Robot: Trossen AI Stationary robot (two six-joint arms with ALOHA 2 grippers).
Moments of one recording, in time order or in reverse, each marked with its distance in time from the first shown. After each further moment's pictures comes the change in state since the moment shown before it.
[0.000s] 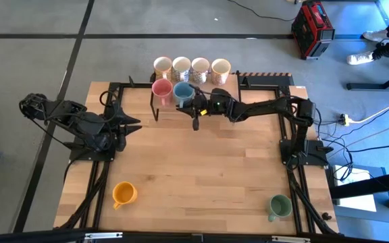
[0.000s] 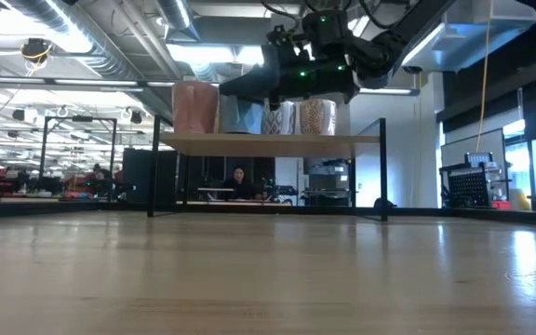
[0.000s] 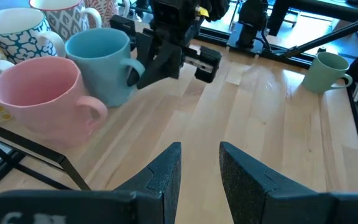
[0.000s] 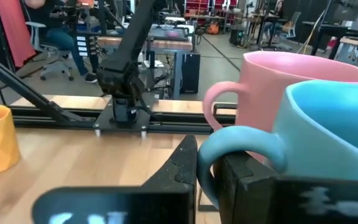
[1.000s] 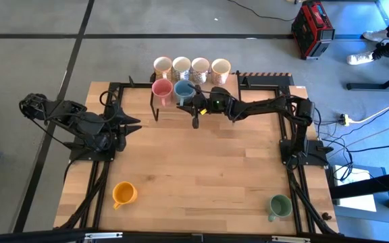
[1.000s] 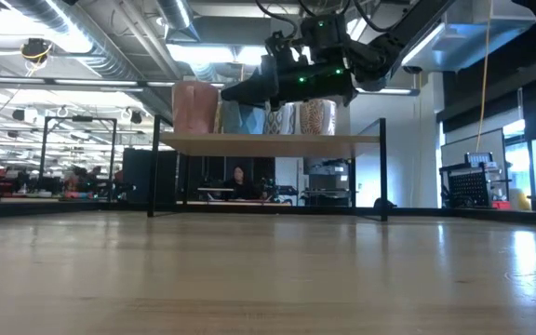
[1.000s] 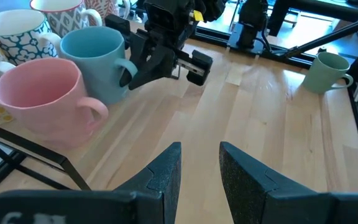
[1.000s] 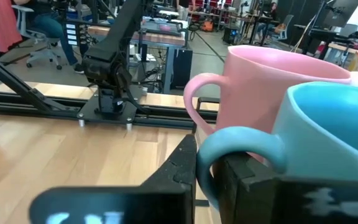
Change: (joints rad) left arm 0.000 0.000 0.000 0.001 -0.002 0.007; right arm -0.015 0.013 0.013 -0.018 0.007 -0.068
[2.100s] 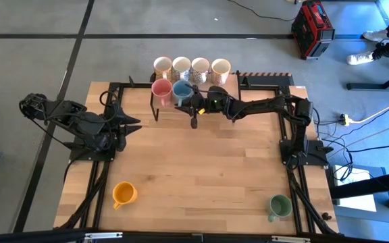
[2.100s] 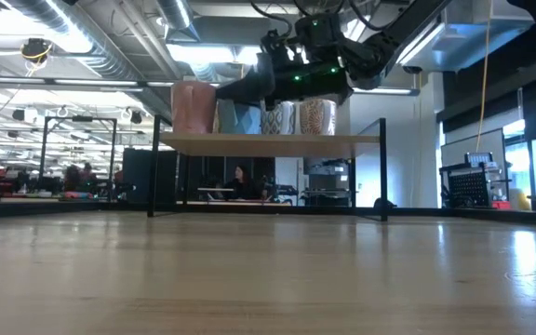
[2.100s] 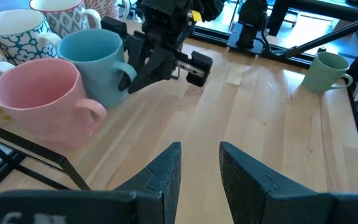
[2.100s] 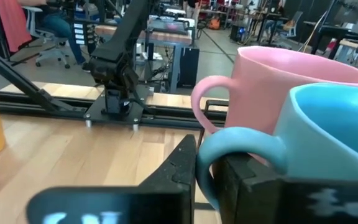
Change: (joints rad) left arm 0.000 0.000 0.000 0.000 0.002 -0.001; right arm 0.000 0.020 0.044 -0.039 -0.026 0.008
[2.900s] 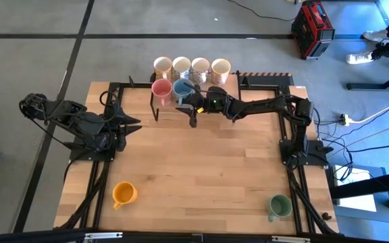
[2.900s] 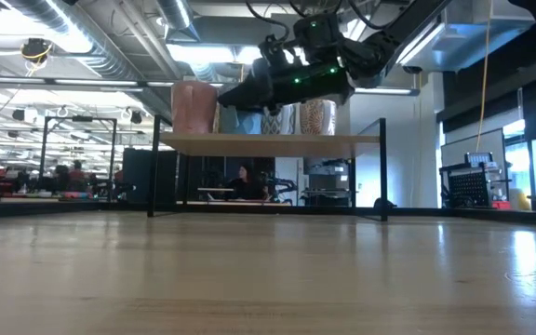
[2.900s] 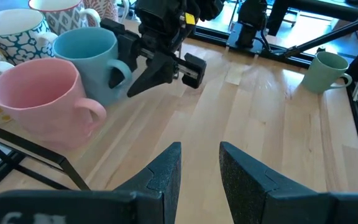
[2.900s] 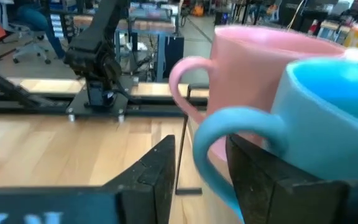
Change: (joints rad) left arm 0.000 0.000 0.000 0.000 0.003 0.001; right arm 0.001 -0.003 0.000 -0.045 0.079 0.027
